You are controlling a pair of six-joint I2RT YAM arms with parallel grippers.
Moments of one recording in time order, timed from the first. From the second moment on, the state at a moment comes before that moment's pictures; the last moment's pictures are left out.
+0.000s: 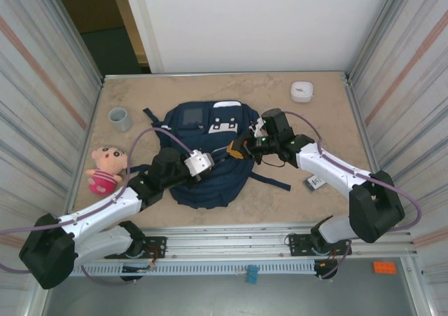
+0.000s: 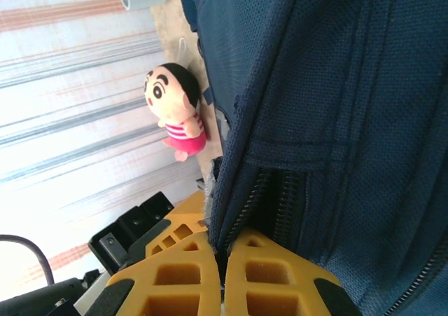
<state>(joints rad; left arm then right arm) -0.72 1.02 0.49 0.07 0.17 0.42 0.57 1.40 0.93 -0.20 -0.67 1.25</state>
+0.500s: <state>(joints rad) -0.79 0.69 0.61 -0.31 0.11 -0.40 0.59 1.39 0.91 -0.19 -0.61 1.25</state>
